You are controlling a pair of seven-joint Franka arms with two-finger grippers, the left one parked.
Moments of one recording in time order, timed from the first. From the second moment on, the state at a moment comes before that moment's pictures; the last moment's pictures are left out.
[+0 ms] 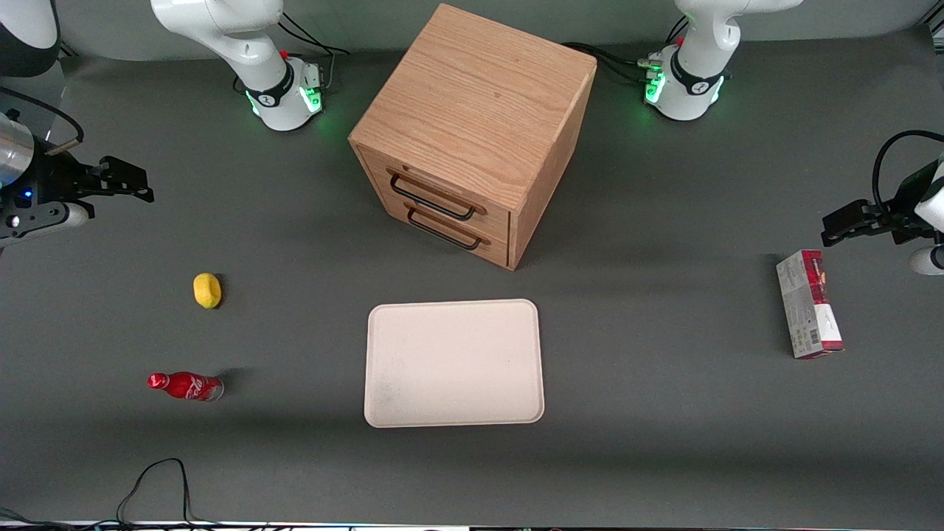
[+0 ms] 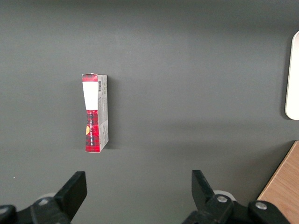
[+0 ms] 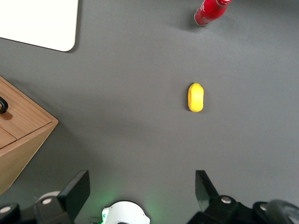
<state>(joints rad) 0.05 -0.01 -0.05 -1.64 -0.01 1.47 -0.24</state>
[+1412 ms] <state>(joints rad) 0.01 0.05 -0.05 -1.53 -0.01 1.43 -0.24</state>
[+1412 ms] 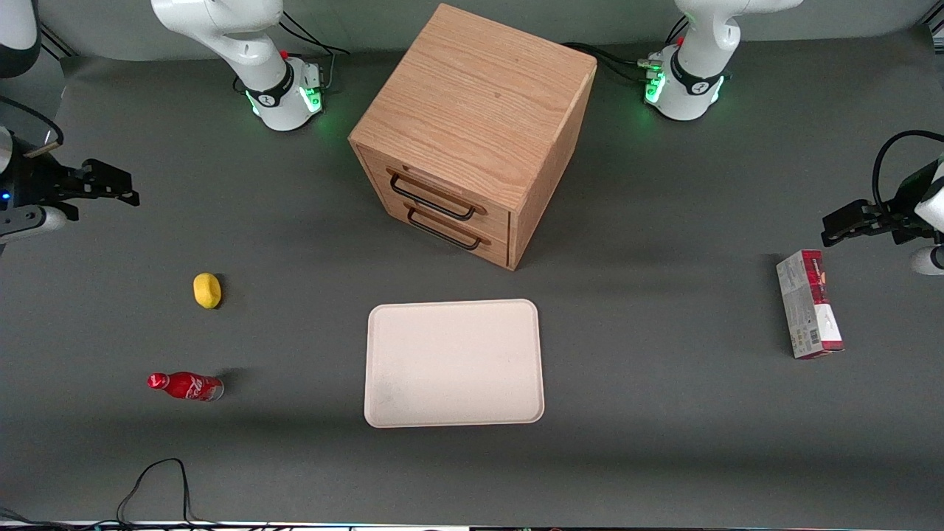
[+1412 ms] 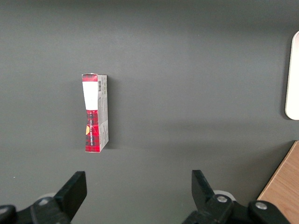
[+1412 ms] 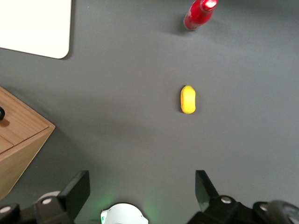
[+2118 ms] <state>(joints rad) -0.13 0.63 -0.04 -0.89 -0.01 1.37 -0.27</state>
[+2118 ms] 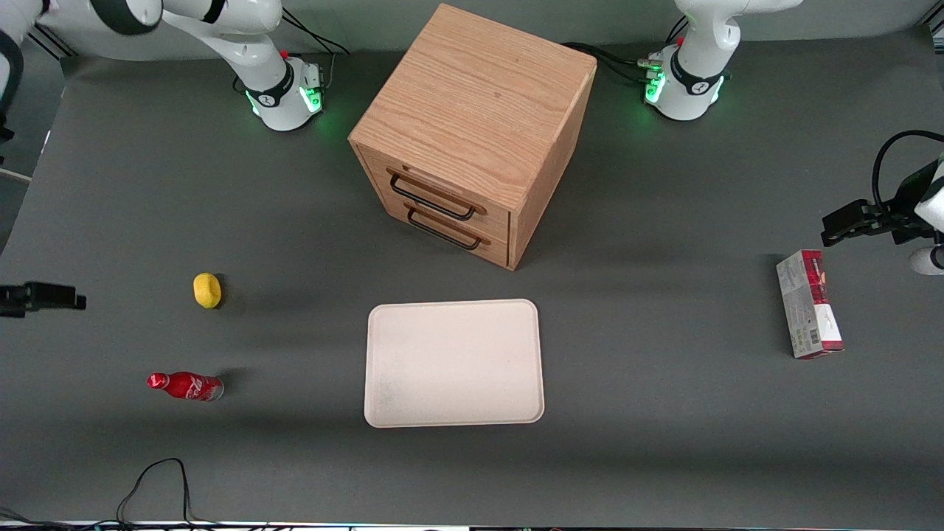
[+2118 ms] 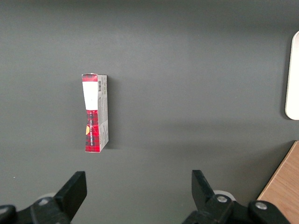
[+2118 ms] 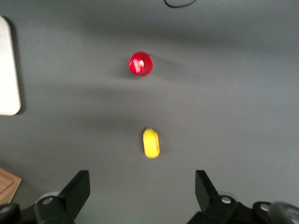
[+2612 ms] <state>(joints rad) -0.13 0.68 -0.03 -0.81 -0.01 1.40 -0.27</state>
